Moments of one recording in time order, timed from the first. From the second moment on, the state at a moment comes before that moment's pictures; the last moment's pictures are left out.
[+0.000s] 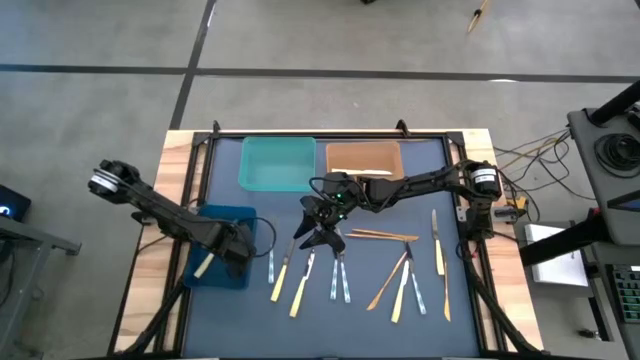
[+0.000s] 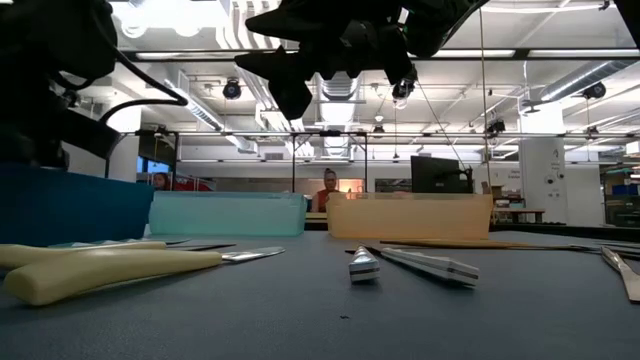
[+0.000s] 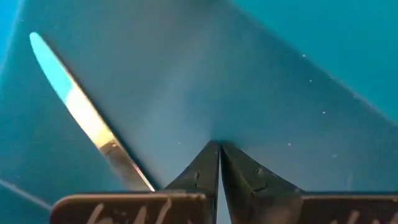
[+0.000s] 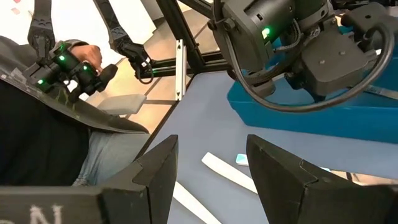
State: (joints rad) left arm -0.42 1.35 0.61 -0.87 -0.06 -0.97; right arm -0.06 1.89 1.28 0.28 -0.70 0.20
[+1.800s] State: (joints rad) left arm -0.42 1.29 0.63 -1.14 -0.24 -1.08; right arm -0.05 1.89 1.28 0.28 -0.70 0.22
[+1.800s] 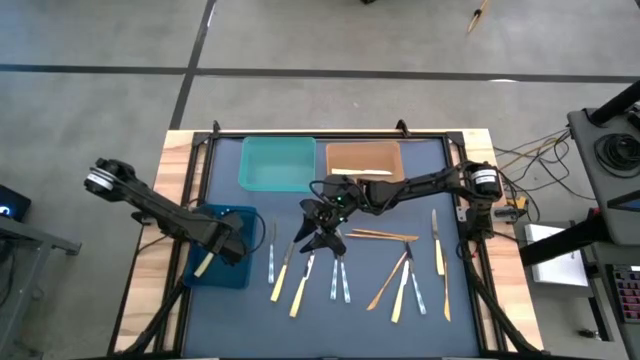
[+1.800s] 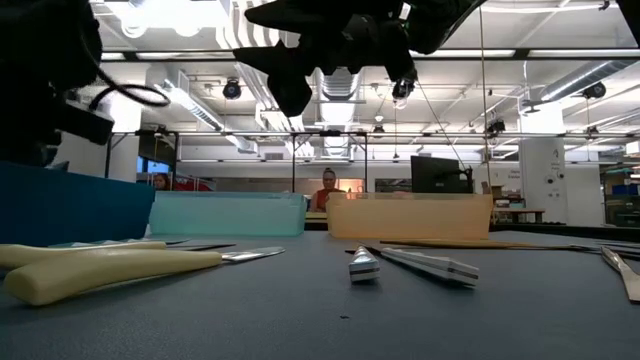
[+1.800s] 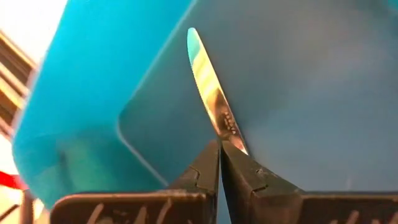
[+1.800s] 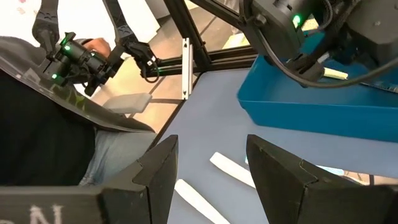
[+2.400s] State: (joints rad) left arm -0.47 1.08 0.89 -0.74 -0.62 -0.17; right arm 0.03 1.77 1.28 0.00 -0.46 0.54
